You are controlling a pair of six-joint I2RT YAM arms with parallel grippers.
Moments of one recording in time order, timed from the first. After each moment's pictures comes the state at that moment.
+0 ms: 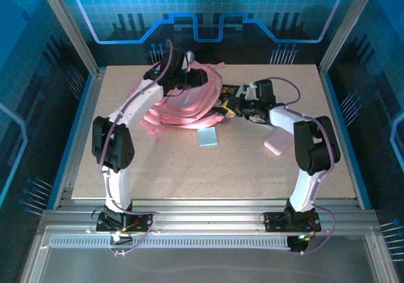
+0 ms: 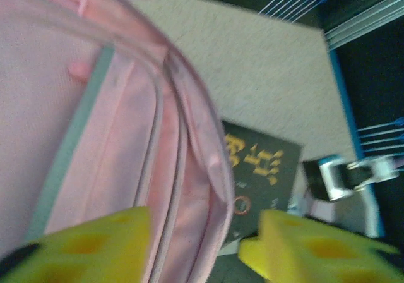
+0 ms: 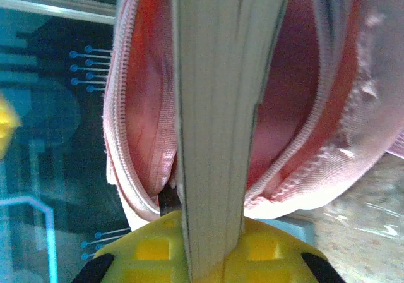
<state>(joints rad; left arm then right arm) -0.36 1.97 1.80 -0.54 0.28 -0.55 0.23 1.87 1.18 0.04 -0.74 0.86</state>
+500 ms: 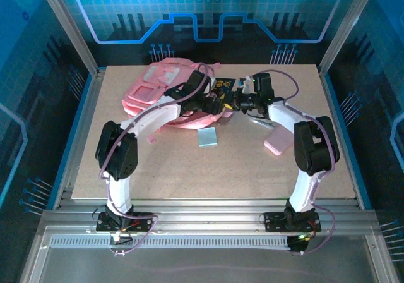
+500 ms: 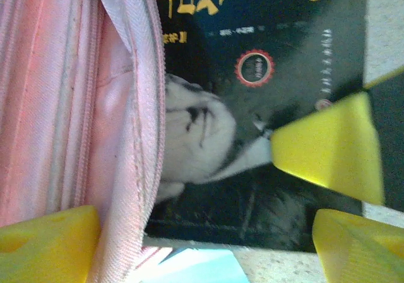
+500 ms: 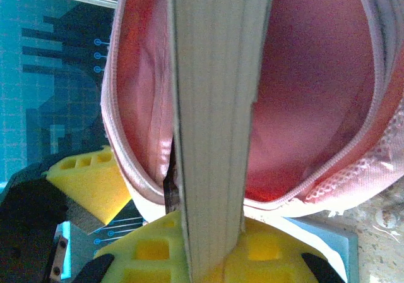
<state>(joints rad) -0.55 1.94 1.65 -0.55 -0.03 -0.26 0.24 1.87 1.27 -0.02 -0.78 0.83</state>
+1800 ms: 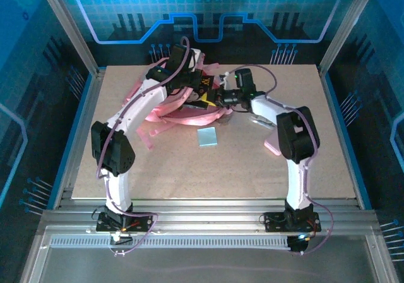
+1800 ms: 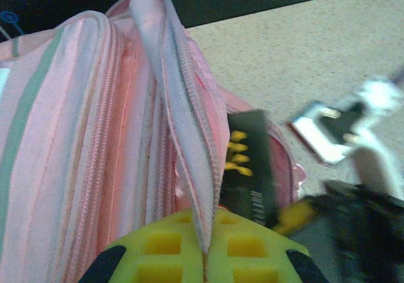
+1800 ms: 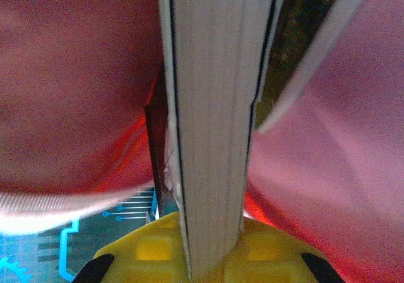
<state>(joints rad) -0.43 1.94 1.92 -0.69 -0.02 -0.17 0.35 2.13 1.55 0.00 -0.90 0.80</state>
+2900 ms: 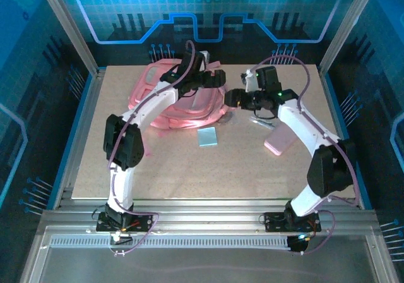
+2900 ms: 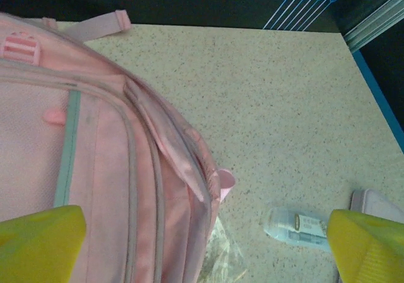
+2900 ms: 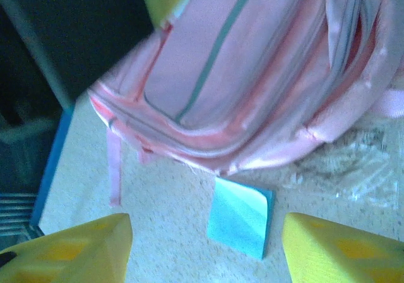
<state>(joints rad) -0.46 2.04 1.89 -0.48 0.08 -0.45 0.31 1.60 1.34 -0.52 -0.48 0.38</state>
